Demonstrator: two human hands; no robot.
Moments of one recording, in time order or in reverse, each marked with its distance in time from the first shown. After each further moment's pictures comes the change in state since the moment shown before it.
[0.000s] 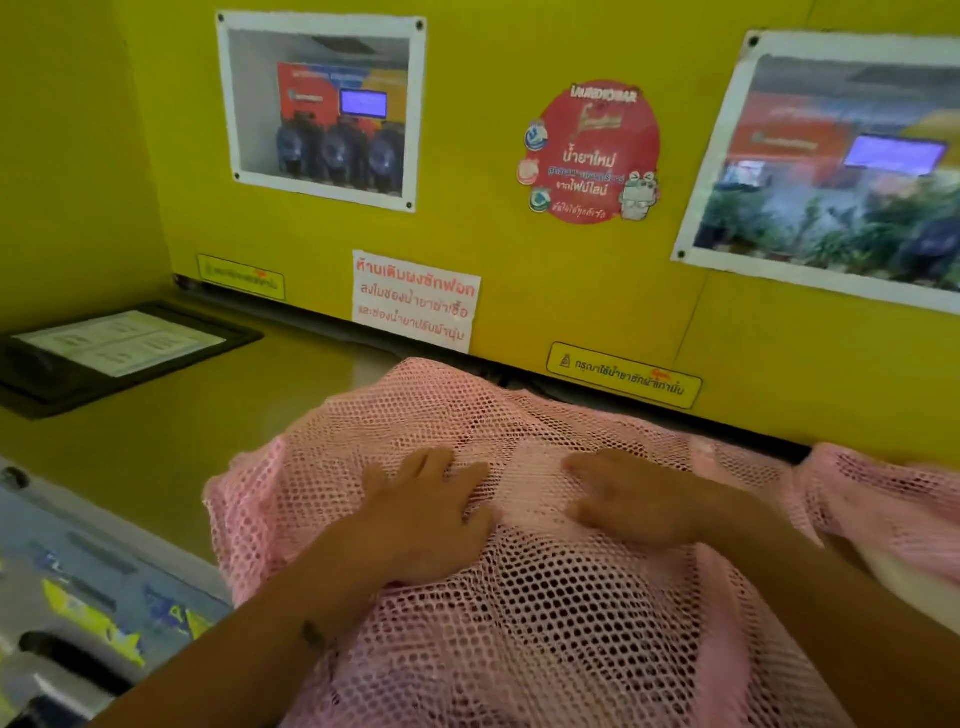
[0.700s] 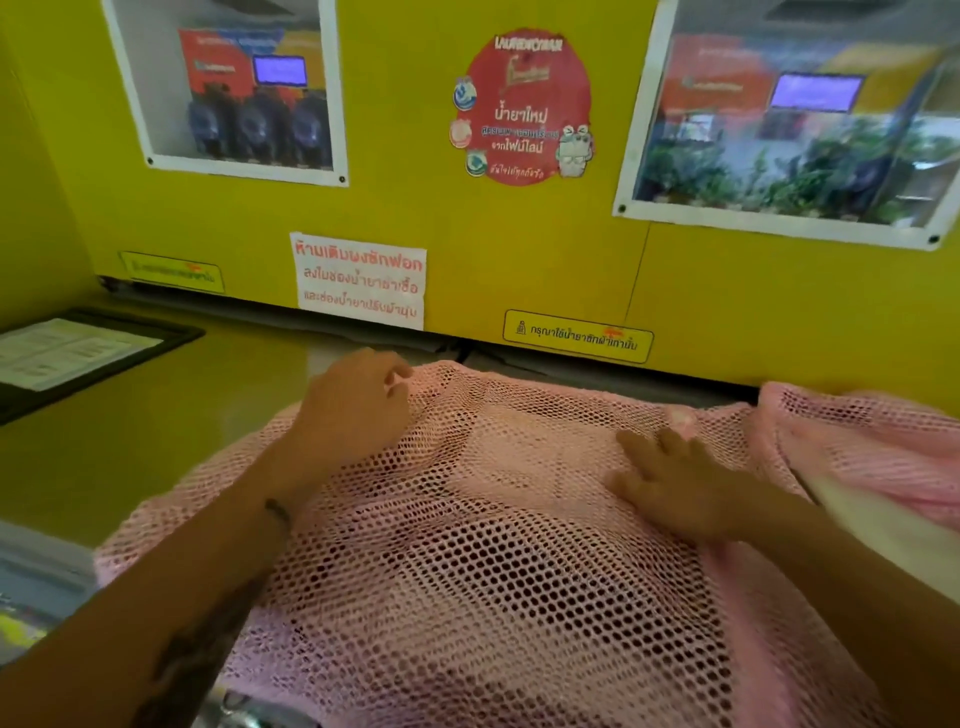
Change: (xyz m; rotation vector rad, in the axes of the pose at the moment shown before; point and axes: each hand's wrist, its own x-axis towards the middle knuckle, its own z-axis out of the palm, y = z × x) left_hand 0.057 -0.030 -0.034 -0.254 0.595 -0.022; right_hand -0.045 0.048 0.029 0.115 0.104 0.320
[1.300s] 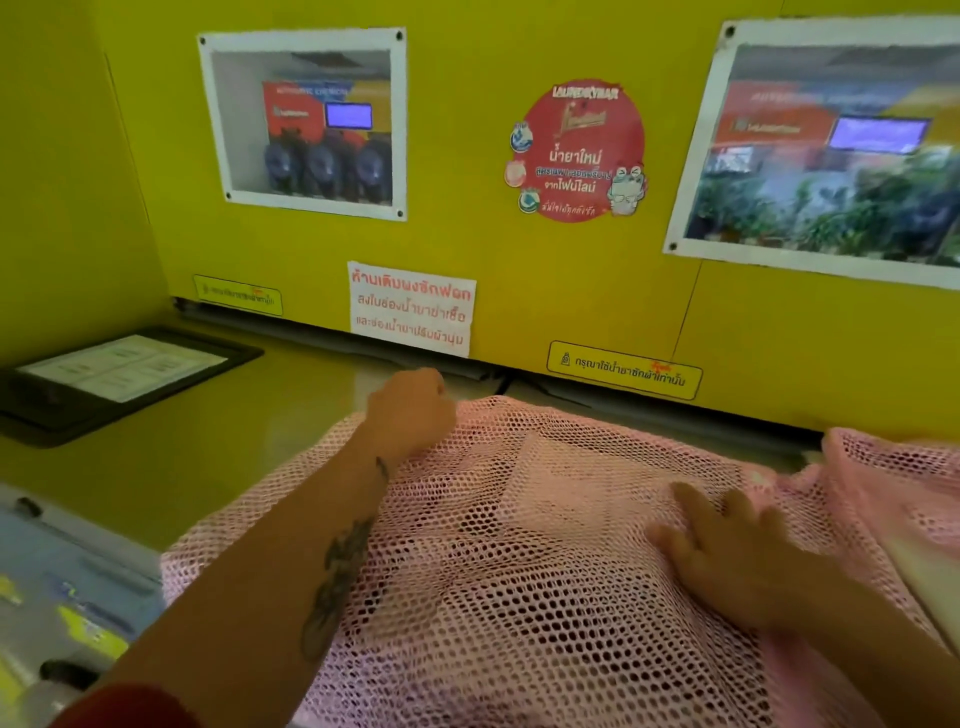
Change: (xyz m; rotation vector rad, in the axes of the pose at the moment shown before) left_hand 0.047 -0.013 0.017 0.106 -0.144 -0.172; right_hand -0.012 -0.006 0.022 -0.030 0.071 0.126
